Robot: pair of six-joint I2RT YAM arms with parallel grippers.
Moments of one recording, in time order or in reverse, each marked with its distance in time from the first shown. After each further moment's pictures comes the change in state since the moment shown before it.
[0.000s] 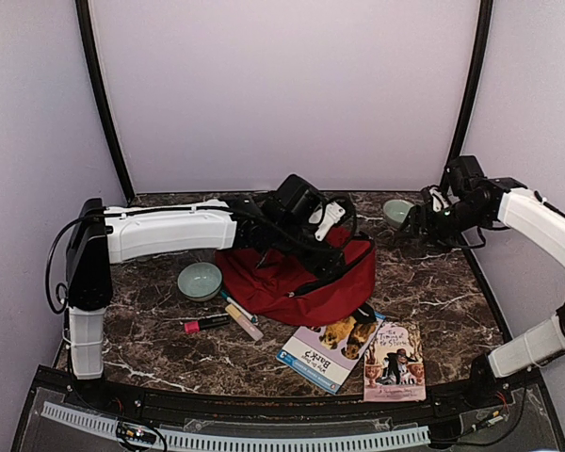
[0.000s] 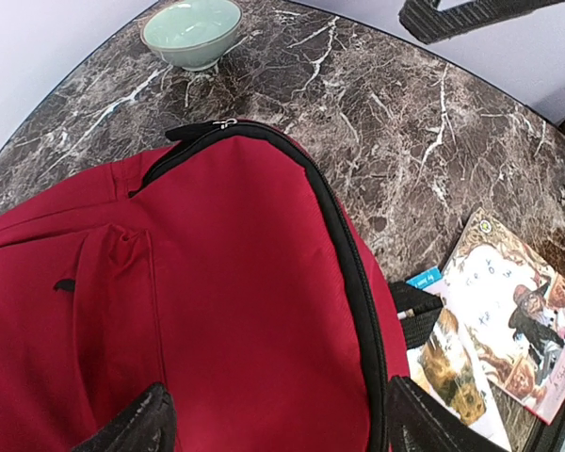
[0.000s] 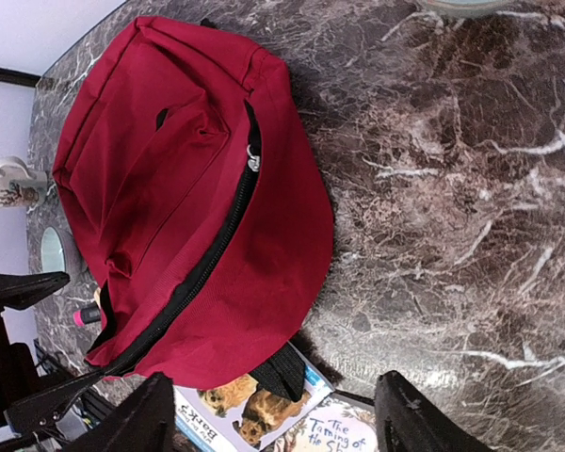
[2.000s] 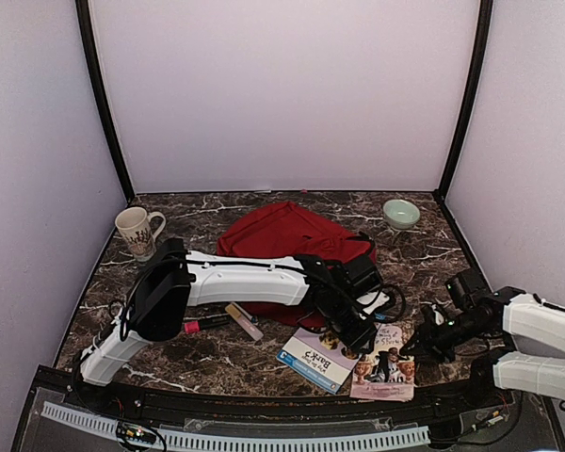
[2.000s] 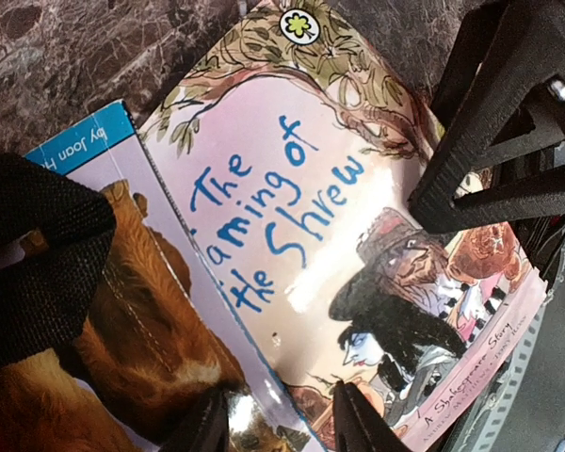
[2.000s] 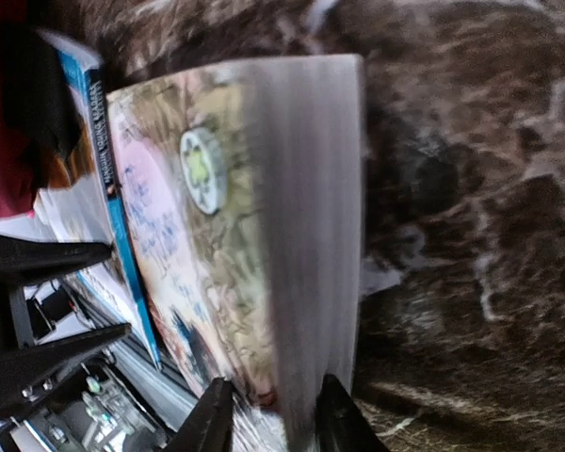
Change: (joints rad) left arm -0.200 0.389 0.296 -0.254 0.306 -0.248; right arm 0.085 -0.443 -0.861 0.153 -0.235 0.295
